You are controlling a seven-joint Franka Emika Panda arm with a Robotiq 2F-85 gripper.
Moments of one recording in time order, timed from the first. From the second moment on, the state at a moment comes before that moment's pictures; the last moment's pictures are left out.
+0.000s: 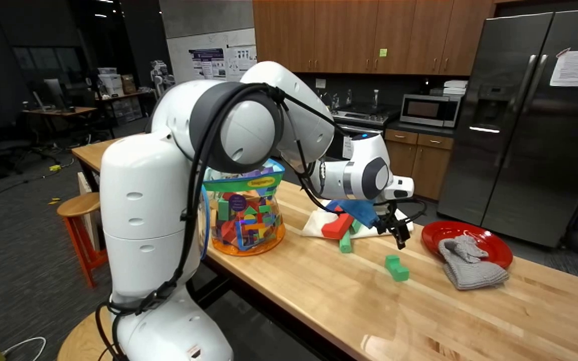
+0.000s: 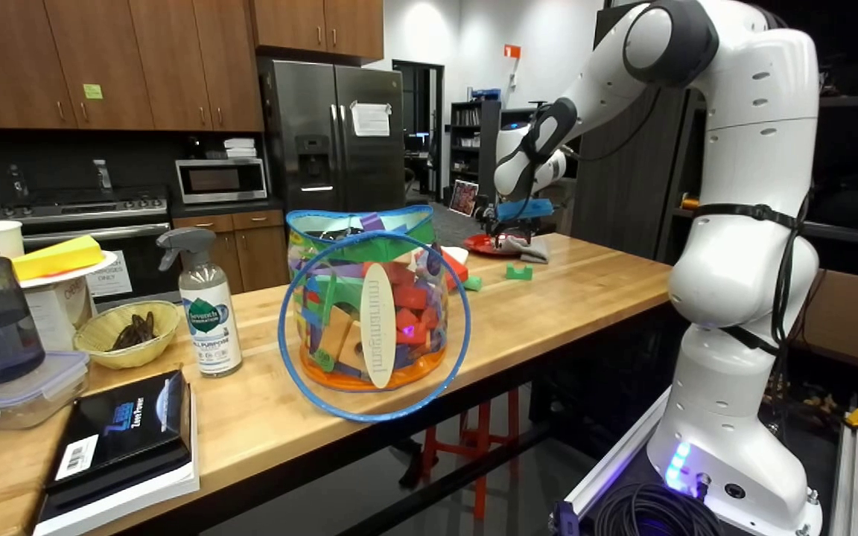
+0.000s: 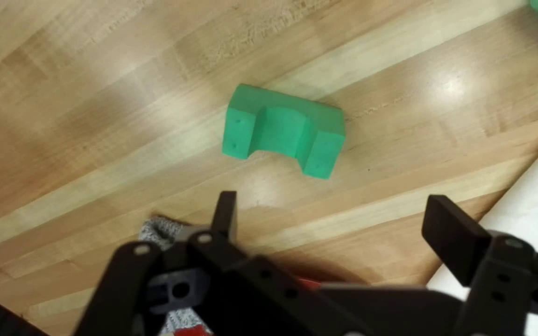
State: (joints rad) arm -0.19 0.15 -0.17 -2.14 -0.33 2.52 0.59
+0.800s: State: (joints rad) arm -0.13 0.28 -0.26 -2.11 -0.30 2.63 0.66
